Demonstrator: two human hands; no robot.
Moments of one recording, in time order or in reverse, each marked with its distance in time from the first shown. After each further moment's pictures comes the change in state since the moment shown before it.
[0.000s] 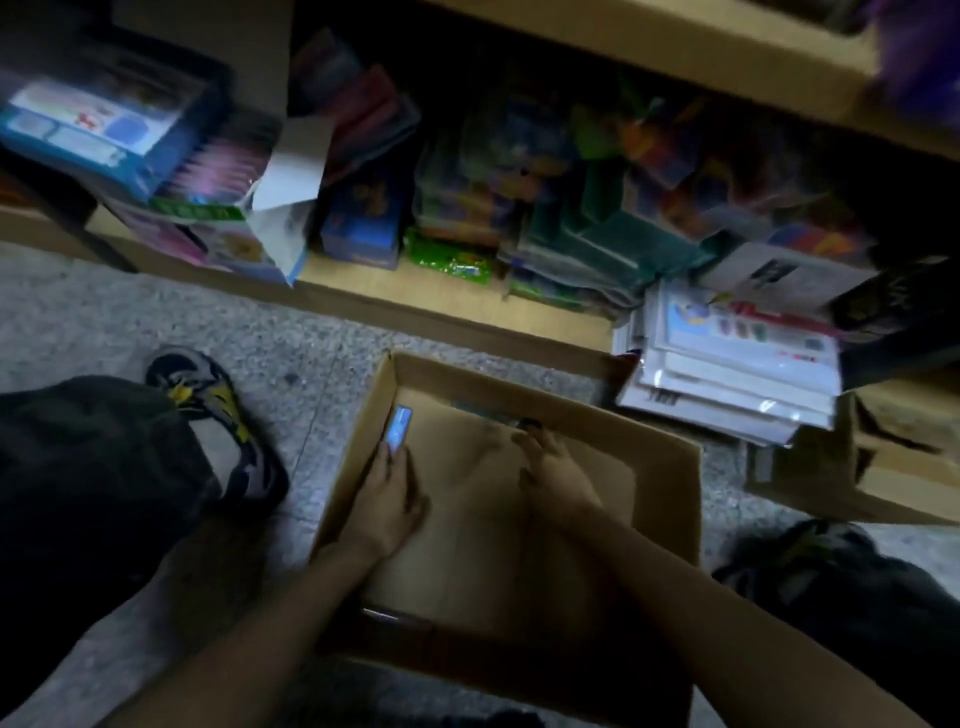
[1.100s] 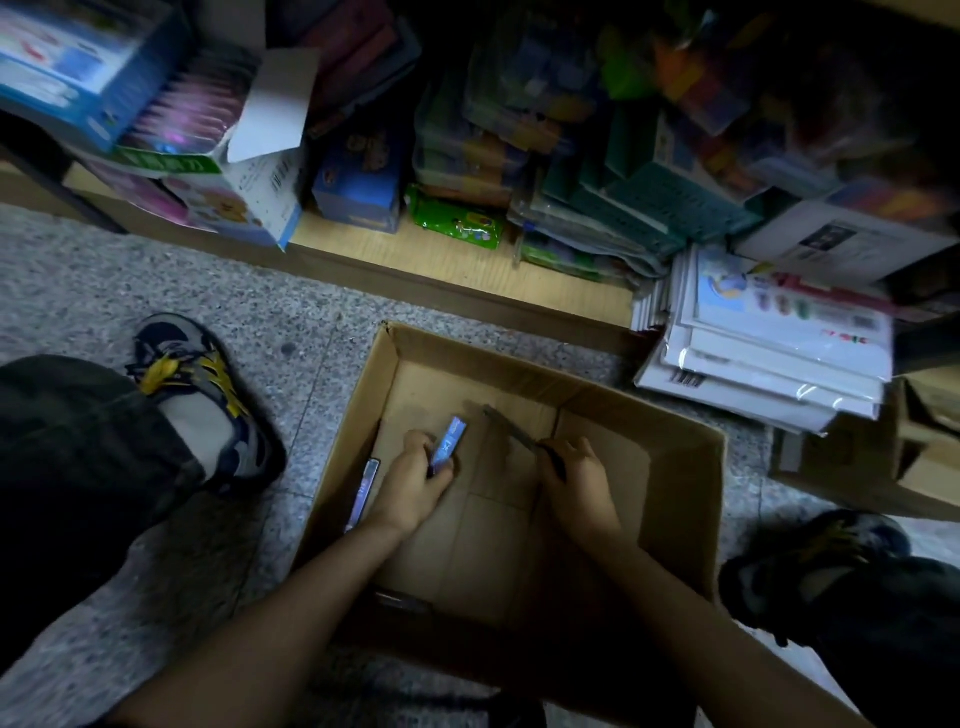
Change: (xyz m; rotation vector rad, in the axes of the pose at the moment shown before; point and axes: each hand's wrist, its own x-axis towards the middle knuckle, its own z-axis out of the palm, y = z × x) left_hand 0.015 0.023 0.024 -0.415 0.196 -0.028; right_hand -0.018 0.013 0.021 0.387 0.242 0.143
